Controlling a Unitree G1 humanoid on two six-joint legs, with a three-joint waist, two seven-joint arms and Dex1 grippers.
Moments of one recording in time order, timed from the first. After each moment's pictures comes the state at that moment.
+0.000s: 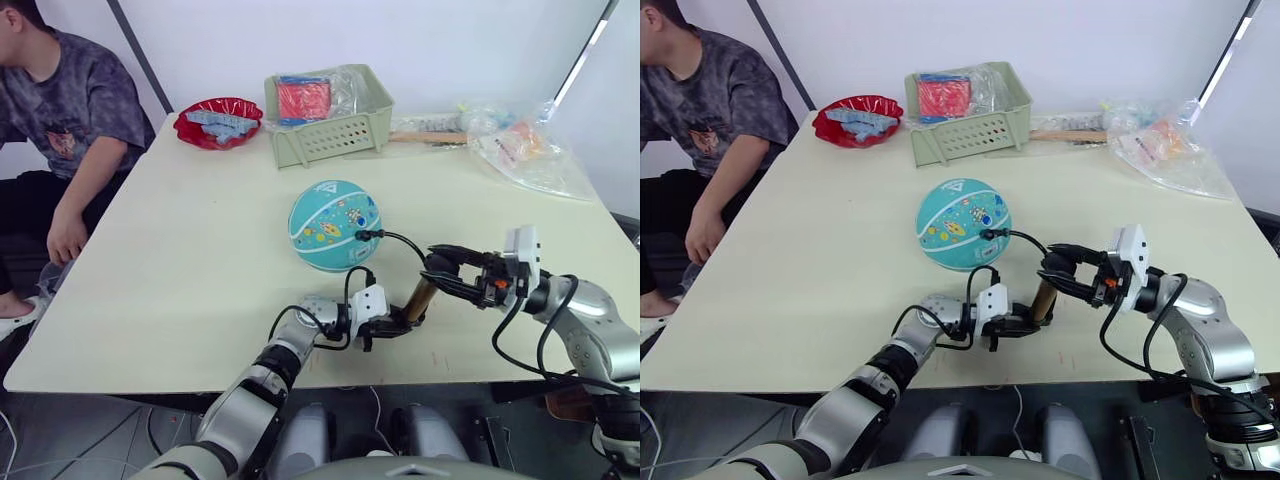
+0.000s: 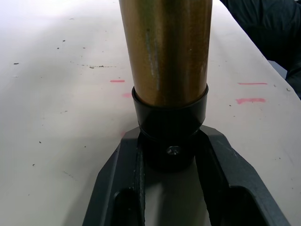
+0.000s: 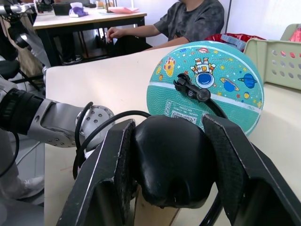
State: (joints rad) left arm -0.53 0.11 -0.36 0.91 0.06 -0.42 -1.07; right arm -0.14 -0.56 -0.04 -0.25 0.58 0.31 1.03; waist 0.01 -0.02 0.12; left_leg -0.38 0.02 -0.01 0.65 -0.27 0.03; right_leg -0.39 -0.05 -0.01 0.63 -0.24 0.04
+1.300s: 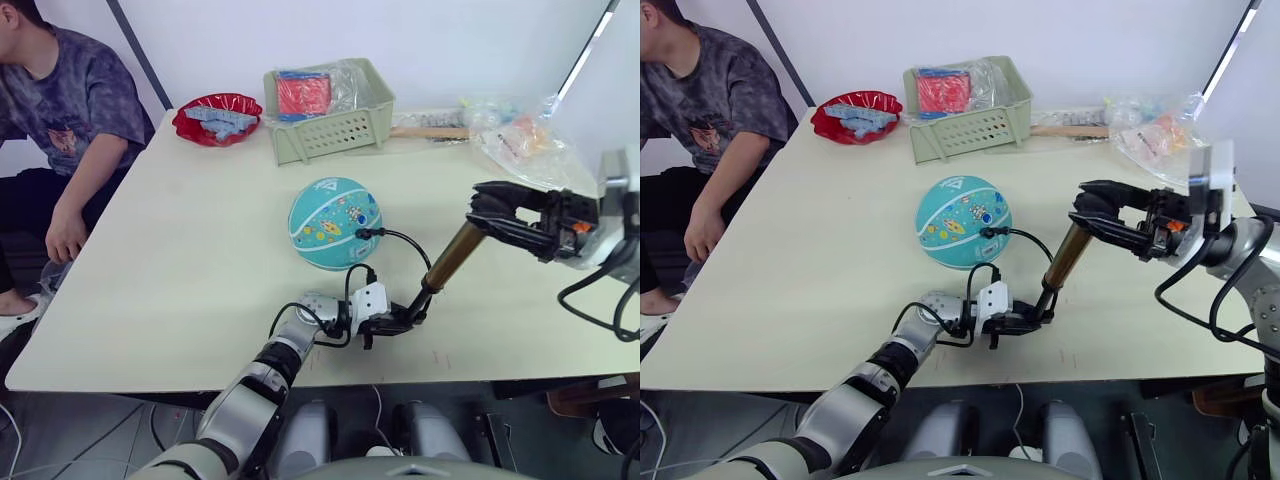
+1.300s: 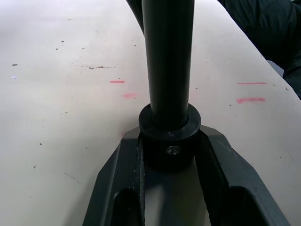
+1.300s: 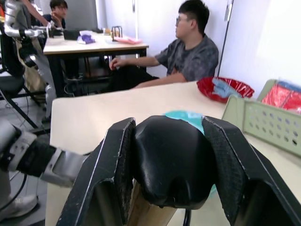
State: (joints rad) left arm -0.53 0.11 -0.36 0.90 0.06 -0.42 -1.07; right arm -0.28 -0.75 -0.24 -0.38 0.84 0.53 1.00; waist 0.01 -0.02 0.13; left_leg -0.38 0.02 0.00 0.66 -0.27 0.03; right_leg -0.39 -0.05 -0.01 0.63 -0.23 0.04
